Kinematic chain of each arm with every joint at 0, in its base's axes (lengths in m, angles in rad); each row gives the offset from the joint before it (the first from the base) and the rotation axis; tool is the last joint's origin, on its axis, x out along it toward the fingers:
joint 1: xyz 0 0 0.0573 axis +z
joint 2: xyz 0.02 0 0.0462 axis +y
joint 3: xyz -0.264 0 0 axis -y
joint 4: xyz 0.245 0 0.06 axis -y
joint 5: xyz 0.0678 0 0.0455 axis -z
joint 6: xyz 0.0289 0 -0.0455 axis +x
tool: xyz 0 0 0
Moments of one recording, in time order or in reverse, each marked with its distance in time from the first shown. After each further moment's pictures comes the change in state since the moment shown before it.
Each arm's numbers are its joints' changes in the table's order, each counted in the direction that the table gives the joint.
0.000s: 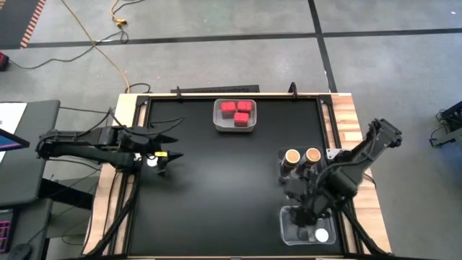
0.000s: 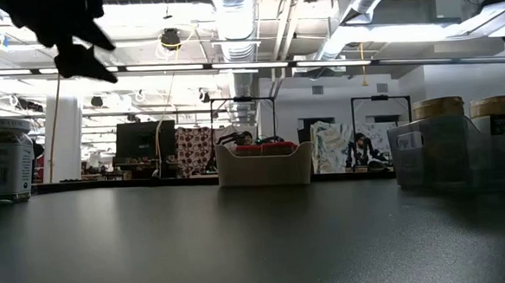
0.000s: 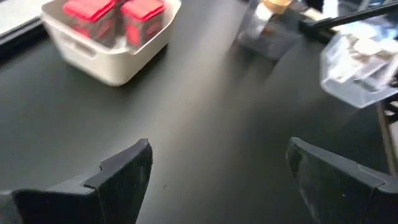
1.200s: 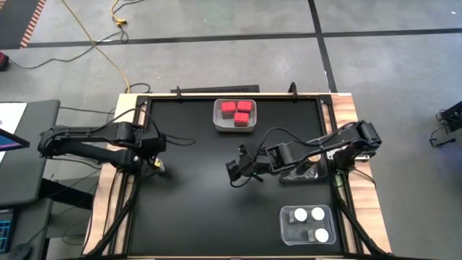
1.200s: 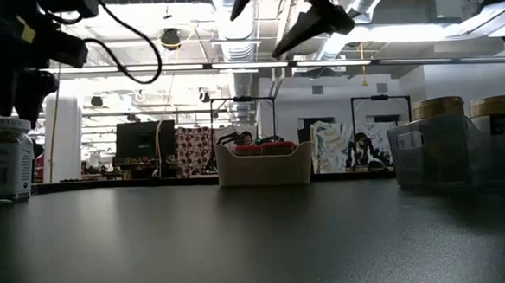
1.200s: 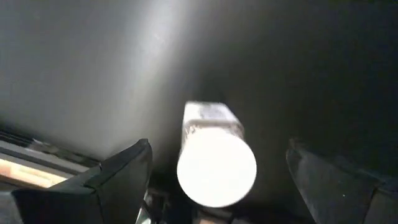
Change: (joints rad) left arm 0.089 0.278 0.139 -0.694 0.207 0.146; right arm -0.477 0.217 -0.002 0.637 0.202 -0.003
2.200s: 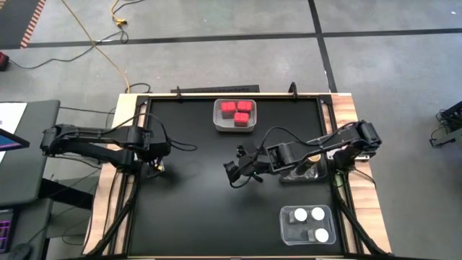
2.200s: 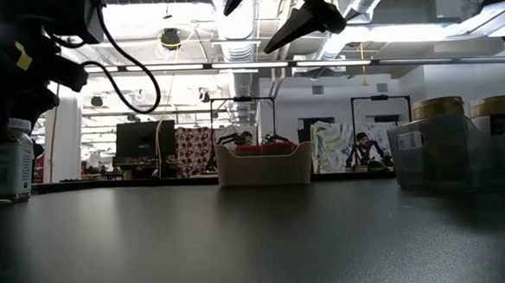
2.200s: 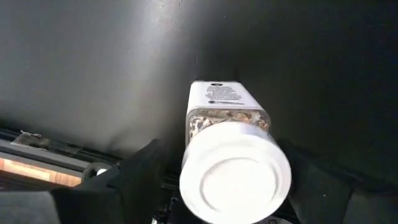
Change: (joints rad) left arm 0.000 0.081 -0.084 0.022 0.009 0.045; right arm -0.002 0.000 0.000 0.057 0.001 -0.082
